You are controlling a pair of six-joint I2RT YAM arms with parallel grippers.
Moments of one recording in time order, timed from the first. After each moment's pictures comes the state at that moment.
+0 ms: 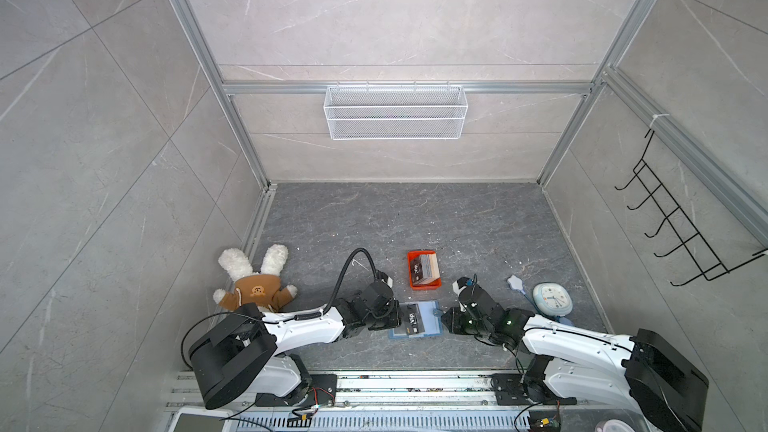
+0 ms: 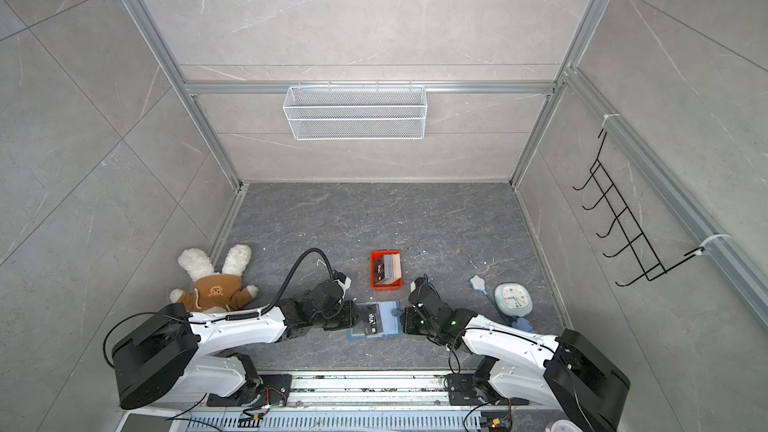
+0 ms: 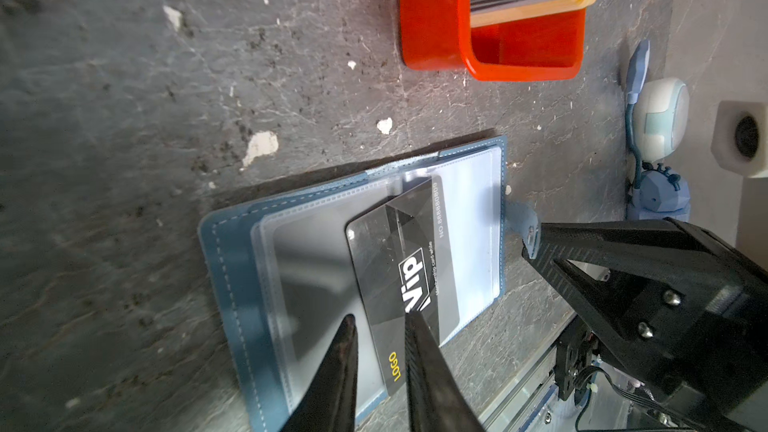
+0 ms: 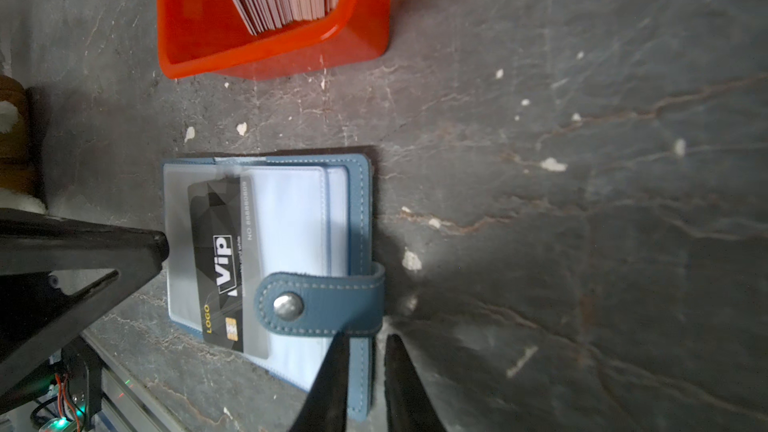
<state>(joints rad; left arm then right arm) -0.96 1.36 0.51 0.00 0.15 -0.97 0.83 1.13 0.37 -0.14 -0.07 0.85</state>
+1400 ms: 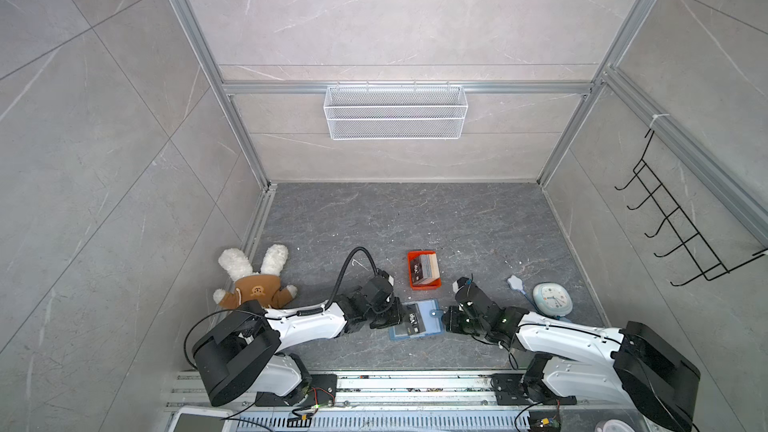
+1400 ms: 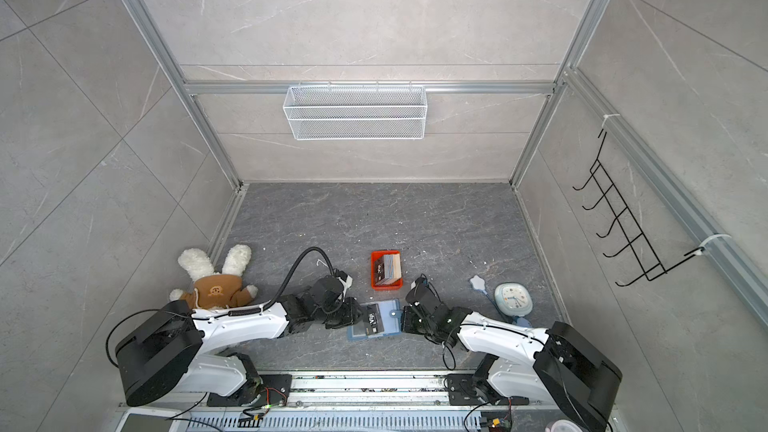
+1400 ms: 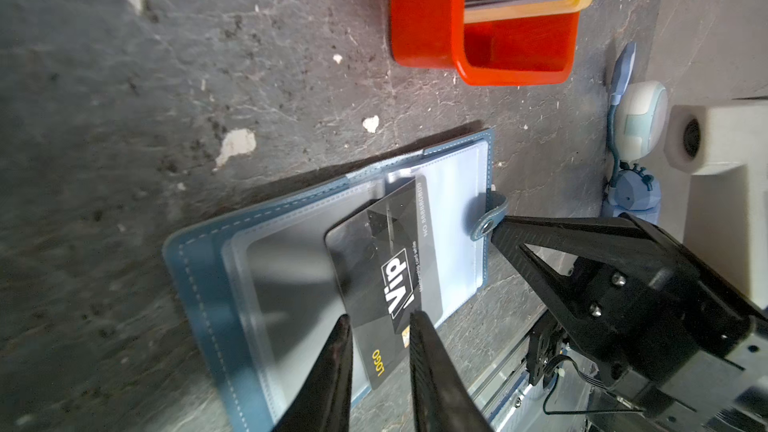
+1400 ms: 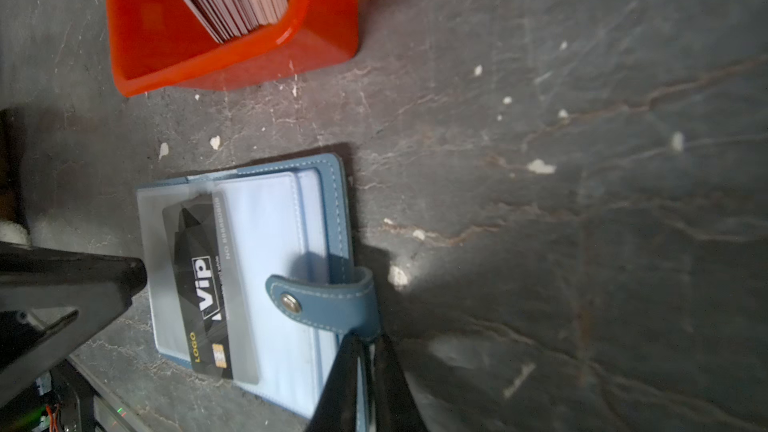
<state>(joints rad) -0.92 1.38 0.54 -0.01 0.24 -1.00 0.83 1.20 0.38 -0.13 -0.05 0.90</state>
